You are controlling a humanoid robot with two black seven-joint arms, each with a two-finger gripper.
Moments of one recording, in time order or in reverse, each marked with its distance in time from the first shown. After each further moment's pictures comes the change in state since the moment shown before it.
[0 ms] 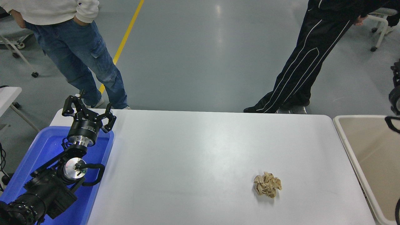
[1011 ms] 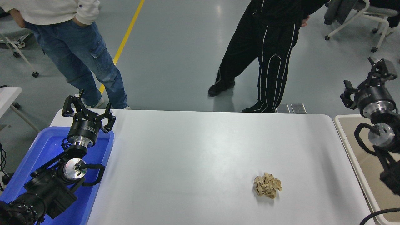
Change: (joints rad) left arm 0.000 0.000 0.000 0.000 0.000 0.000 0.000; right arm -0.496 0.136 0.635 0.454 -0.014 0.049 0.243
